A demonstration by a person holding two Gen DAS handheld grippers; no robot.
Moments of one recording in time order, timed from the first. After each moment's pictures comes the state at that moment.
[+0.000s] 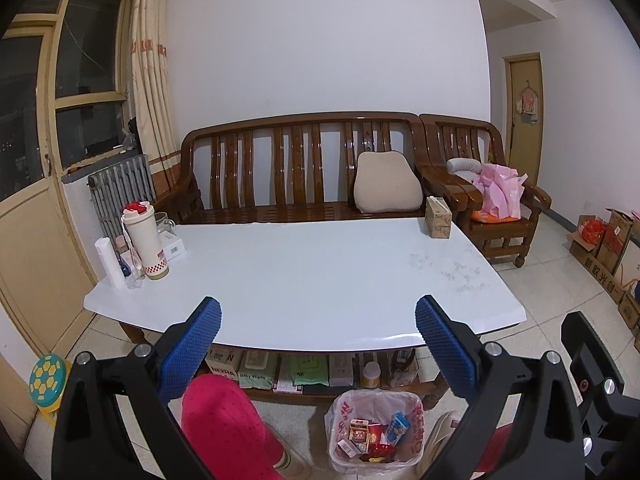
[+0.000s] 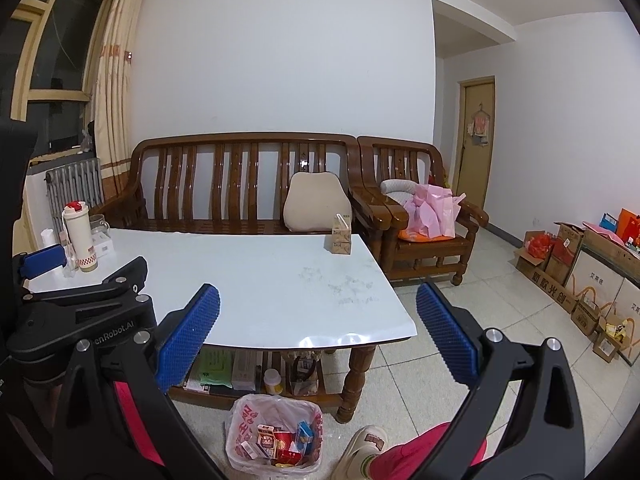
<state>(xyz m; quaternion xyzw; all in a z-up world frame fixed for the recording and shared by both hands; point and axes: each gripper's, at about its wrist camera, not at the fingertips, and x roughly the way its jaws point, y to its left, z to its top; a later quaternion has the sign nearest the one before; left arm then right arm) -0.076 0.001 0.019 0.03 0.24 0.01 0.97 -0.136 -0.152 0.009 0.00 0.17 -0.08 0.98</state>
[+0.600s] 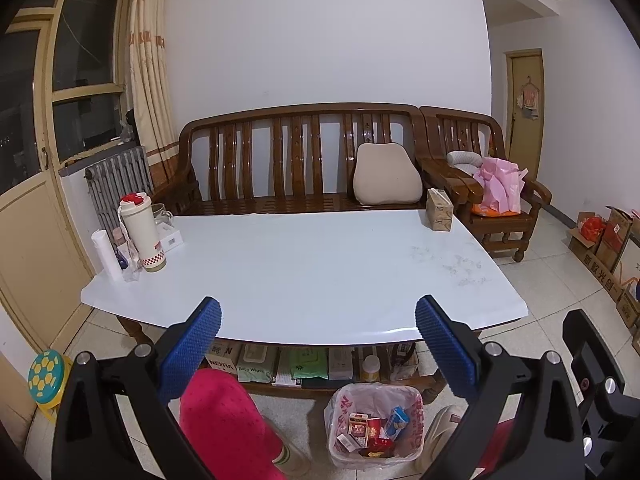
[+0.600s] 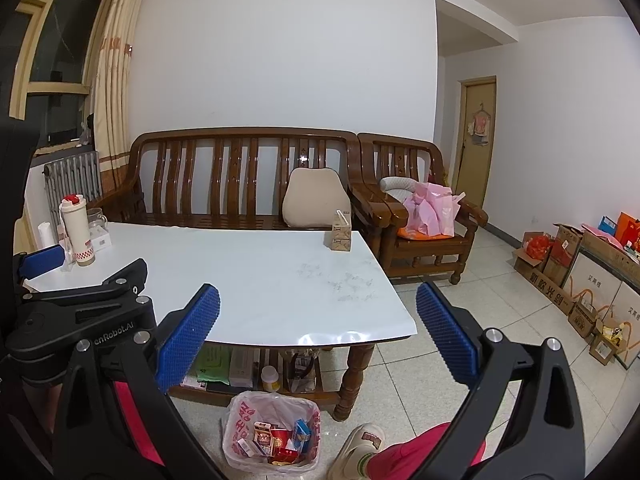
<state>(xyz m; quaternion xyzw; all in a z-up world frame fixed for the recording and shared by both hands) -0.067 0.008 0.015 0.03 0.25 0.00 0.97 -0.132 -0.145 0.007 -0.01 0.18 -0.08 0.98</state>
